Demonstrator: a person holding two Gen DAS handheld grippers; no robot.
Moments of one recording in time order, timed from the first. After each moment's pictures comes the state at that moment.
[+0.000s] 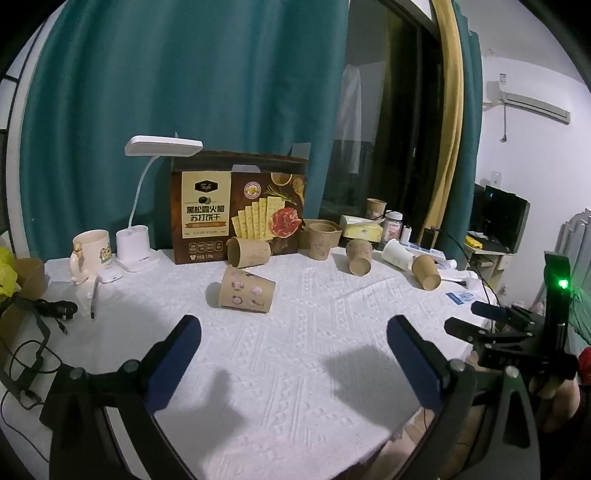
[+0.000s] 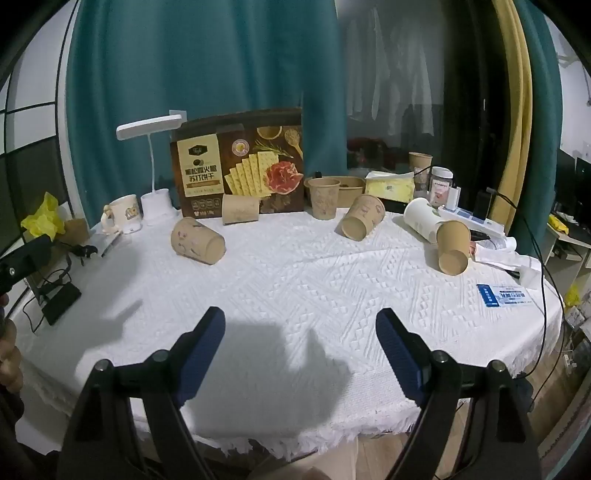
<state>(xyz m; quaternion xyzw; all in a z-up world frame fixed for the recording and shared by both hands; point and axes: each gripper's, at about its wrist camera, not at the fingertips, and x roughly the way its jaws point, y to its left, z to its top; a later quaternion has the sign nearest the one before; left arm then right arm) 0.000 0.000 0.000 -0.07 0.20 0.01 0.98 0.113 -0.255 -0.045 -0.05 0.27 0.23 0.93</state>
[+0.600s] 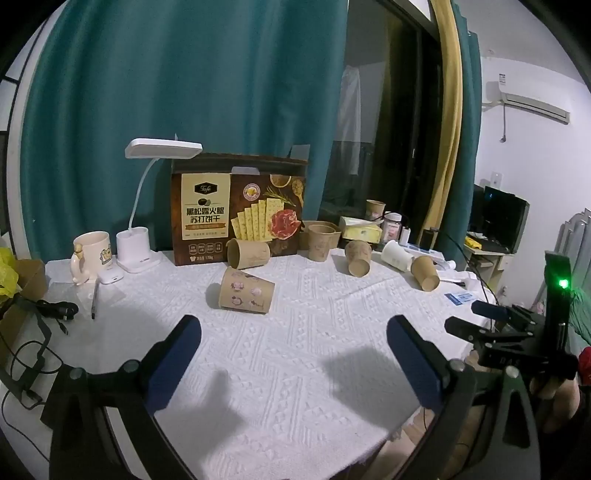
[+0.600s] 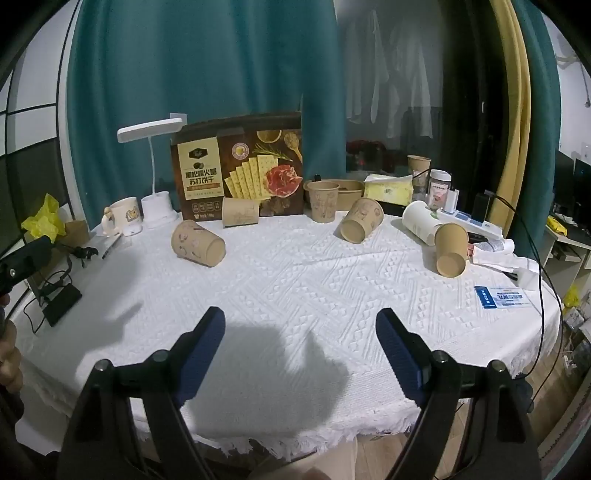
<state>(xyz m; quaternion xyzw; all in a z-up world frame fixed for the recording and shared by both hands) 0.000 0.000 0.000 -0.07 0.20 0.01 0.98 0.110 -0.256 -0.040 -0.05 0.26 0.22 0.94</state>
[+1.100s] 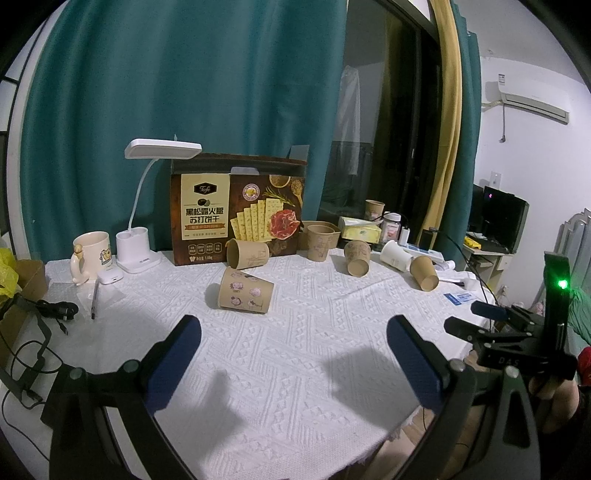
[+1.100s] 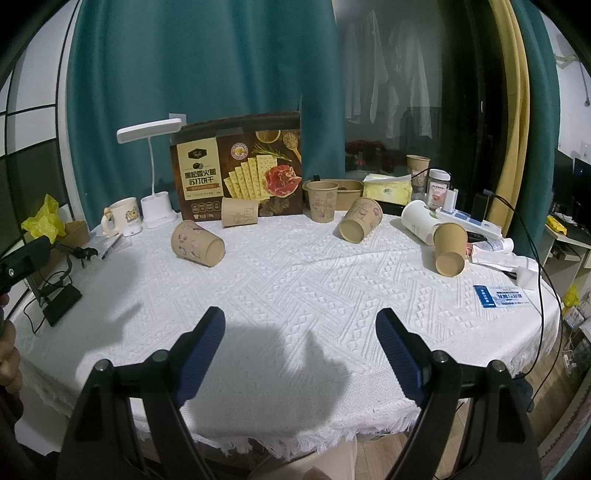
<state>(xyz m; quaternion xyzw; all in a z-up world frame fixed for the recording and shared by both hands) 0.000 0.000 0.000 -0.07 0.20 0.01 0.98 0.110 -0.258 -0.038 -0.05 0.26 0.23 0.94</state>
